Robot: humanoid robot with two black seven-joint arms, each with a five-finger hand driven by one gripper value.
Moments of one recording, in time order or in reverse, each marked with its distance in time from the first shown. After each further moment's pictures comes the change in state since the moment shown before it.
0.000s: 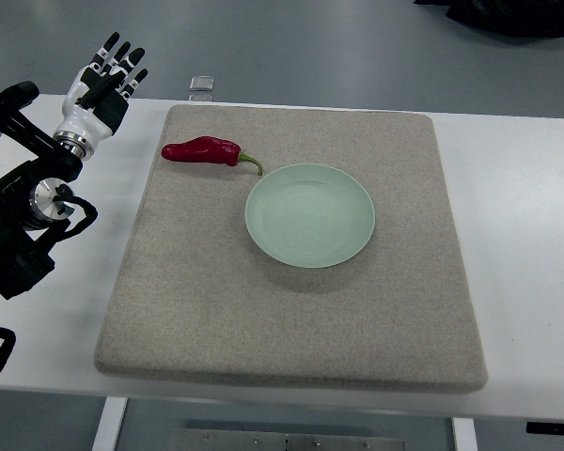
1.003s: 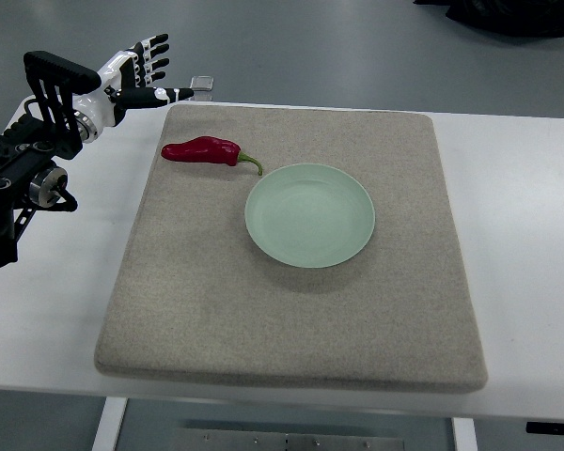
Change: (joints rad) left arm -0.098 0.055 0.178 0.001 0.625 0.109 -0.019; right arm 0.000 0.000 0.000 0.000 0.000 0.000 0.000
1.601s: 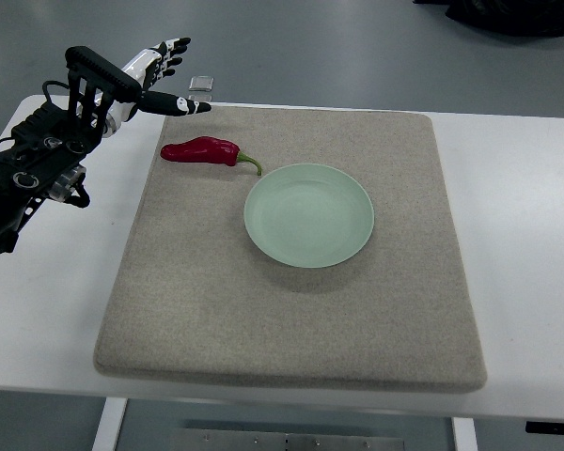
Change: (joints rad) left arm -0.092 0.016 0.286 -0.067 0.032 0.203 0.002; right arm 0.000 0.000 0.000 0.000 0.000 0.000 0.000
